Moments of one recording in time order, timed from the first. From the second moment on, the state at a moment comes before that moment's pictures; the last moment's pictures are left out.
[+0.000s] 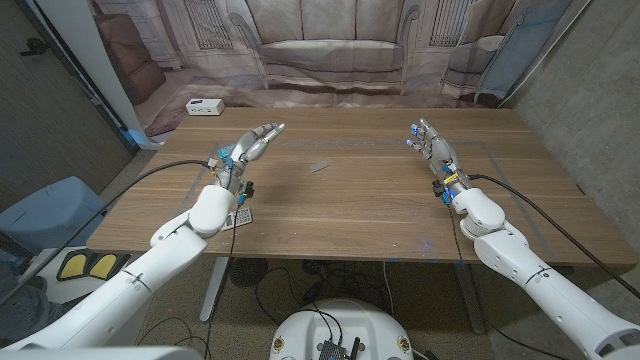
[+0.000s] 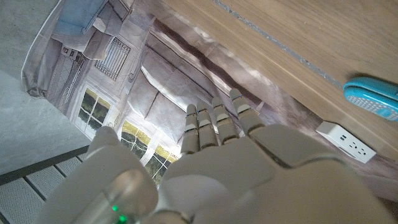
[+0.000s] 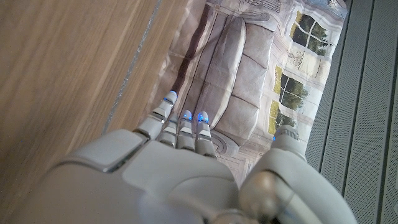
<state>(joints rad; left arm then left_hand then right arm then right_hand) 1.04 0.70 0.34 -1.76 -0.07 -0.14 0.32 0.24 0.05 0.13 -0.06 0.20 0.32 0.08 0.18 0.18 0.32 0.05 0.21 0.21 0.27 0.06 0.19 0.18 0.23 0.15 0.20 0.18 -0.99 -0.59 -0.35 -1.50 0.54 0.39 -0.05 0.23 0.03 0.18 -0.13 0.18 0.21 0.11 0.20 0.18 0.15 0.14 0.21 0.19 0.04 0.07 0.21 0.21 0.32 -0.02 0.20 0.17</state>
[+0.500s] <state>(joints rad) 0.94 0.64 0.38 -1.62 -0.20 -0.23 0.20 0.24 0.04 0.13 -0.05 0.20 0.30 0.09 0.18 0.18 0.30 0.07 0.20 0.20 0.25 0.08 0.18 0.18 0.23 0.14 0.20 0.18 -0.98 -0.58 -0.35 -1.48 0.54 0.38 -0.05 0.23 0.03 0.18 -0.13 0.18 0.21 0.11 0.20 0.18 0.14 0.14 0.20 0.19 0.04 0.07 0.21 0.21 0.32 -0.02 0.20 0.17</state>
